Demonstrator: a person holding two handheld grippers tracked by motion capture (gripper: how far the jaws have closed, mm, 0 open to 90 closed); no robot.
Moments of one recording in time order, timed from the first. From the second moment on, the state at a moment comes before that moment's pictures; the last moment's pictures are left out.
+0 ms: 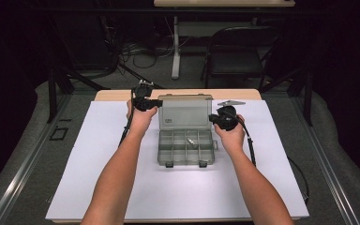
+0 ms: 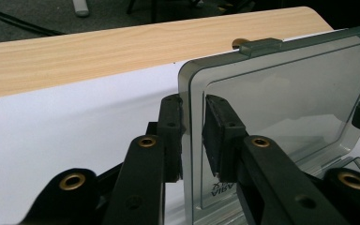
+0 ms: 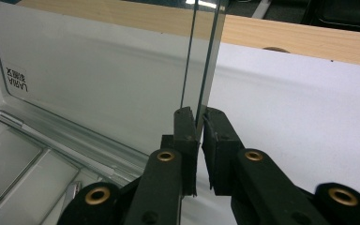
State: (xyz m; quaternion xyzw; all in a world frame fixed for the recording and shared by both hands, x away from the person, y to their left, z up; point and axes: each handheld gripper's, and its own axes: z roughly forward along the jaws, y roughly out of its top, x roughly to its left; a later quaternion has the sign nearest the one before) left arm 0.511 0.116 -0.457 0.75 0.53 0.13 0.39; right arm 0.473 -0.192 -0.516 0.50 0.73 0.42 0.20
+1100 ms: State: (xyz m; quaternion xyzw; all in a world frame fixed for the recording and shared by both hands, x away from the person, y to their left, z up) left arm 0.488 0.117 -0.456 0.73 0.52 0.16 0.41; right arm 0.457 -0.195 -0.490 0.49 0.73 0.42 0.22
